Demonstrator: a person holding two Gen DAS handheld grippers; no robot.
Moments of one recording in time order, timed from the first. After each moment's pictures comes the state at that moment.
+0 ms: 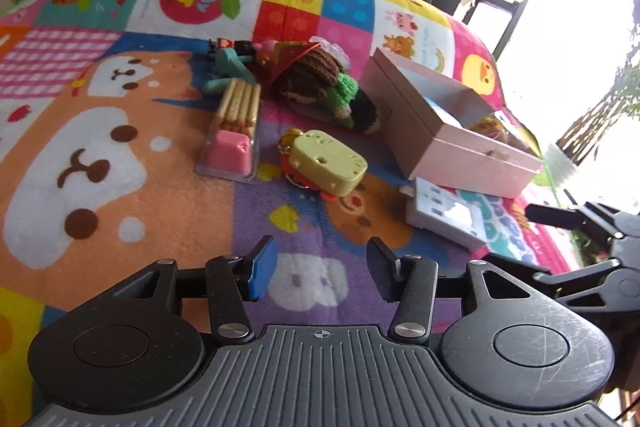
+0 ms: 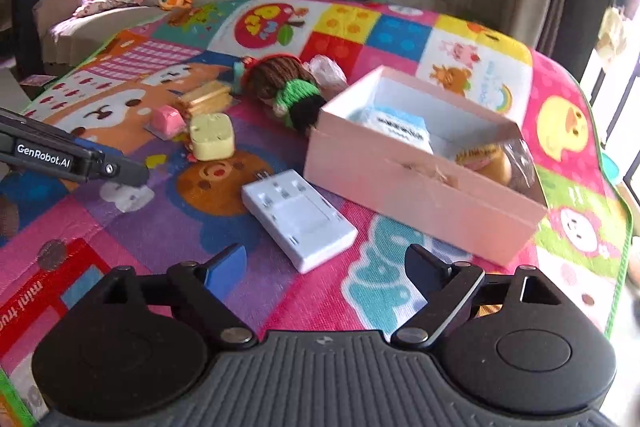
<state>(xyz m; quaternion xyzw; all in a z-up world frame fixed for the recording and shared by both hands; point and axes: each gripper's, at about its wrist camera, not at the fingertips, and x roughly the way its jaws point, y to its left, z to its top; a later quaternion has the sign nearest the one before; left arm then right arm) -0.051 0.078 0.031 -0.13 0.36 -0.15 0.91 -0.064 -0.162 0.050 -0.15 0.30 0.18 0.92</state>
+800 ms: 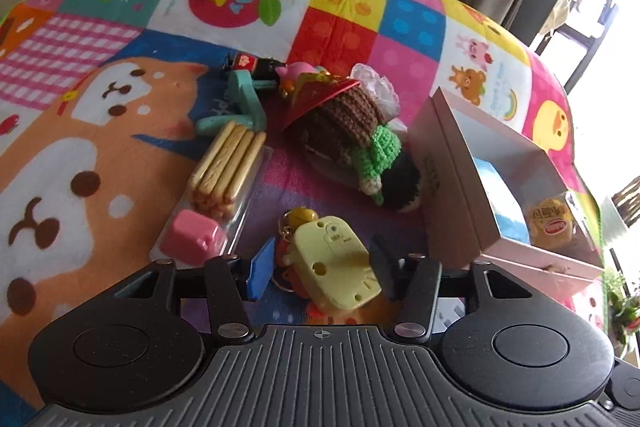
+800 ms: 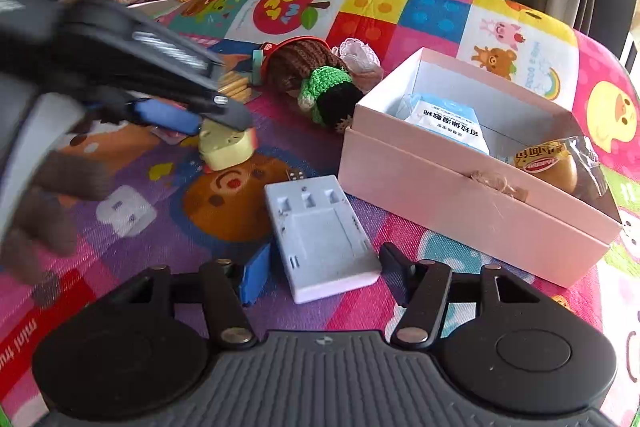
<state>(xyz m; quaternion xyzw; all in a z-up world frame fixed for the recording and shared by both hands) 0.040 0.035 0.035 -0.15 0.37 -0.03 0.91 -0.026 -0.148 0.031 -0.12 0.34 0.20 0.91</state>
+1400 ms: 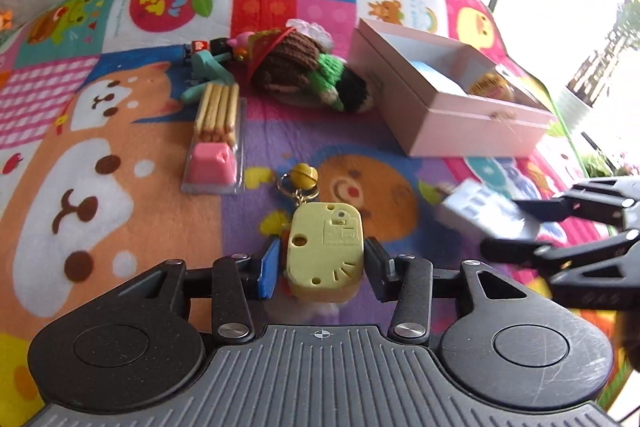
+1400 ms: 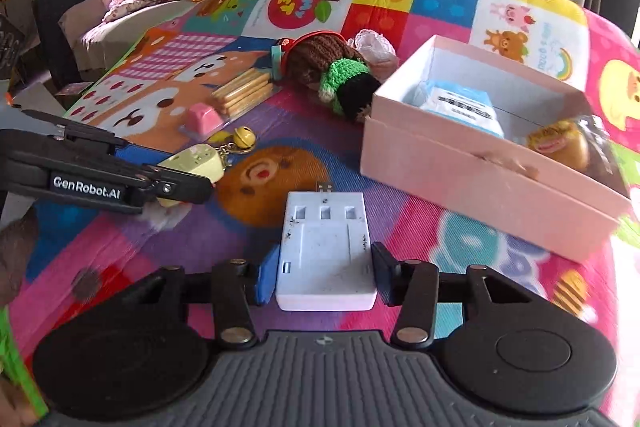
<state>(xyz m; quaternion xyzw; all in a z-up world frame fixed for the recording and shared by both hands) -0.045 0.052 0.034 -0.02 0.39 -0.15 0.91 -0.051 -0.167 0.048 -0.09 0.36 0.22 0.90</state>
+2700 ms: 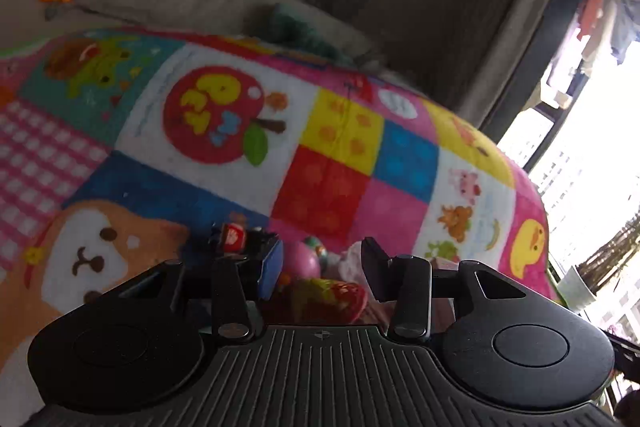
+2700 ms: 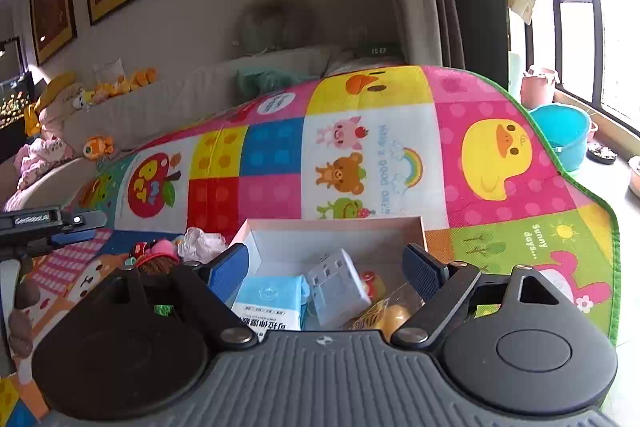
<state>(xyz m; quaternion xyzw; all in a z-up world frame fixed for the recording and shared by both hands) 0.132 0.105 0.085 -0.23 0.28 -0.06 0.93 0.073 -0.253 0.123 0.04 0.26 0.09 0.96</state>
